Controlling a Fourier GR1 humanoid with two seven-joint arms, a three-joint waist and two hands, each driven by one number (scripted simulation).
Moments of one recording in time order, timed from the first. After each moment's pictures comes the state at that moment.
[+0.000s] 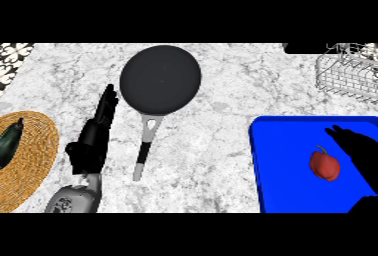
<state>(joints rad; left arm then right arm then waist) -0.14 0.08 -0.13 -1.59 -0.12 0.22 0.07 0.06 -0.49 -0.01 -1.92 0.93 0.65 0.27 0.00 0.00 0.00</state>
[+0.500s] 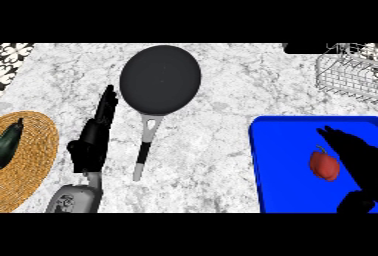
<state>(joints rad) -0.14 0.06 -0.09 -1.54 -0.13 0.20 0.03 0.04 -0.43 0.00 -1.83 1.02 0.61 0.22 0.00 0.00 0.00</state>
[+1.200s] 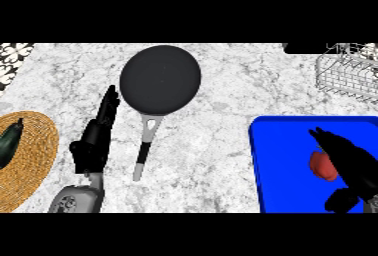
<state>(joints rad) -0.14 0.04 -0.09 -1.56 -0.16 0.18 0.05 0.04 -0.35 -0.02 -1.72 1.08 0.51 0.14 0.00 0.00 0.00</state>
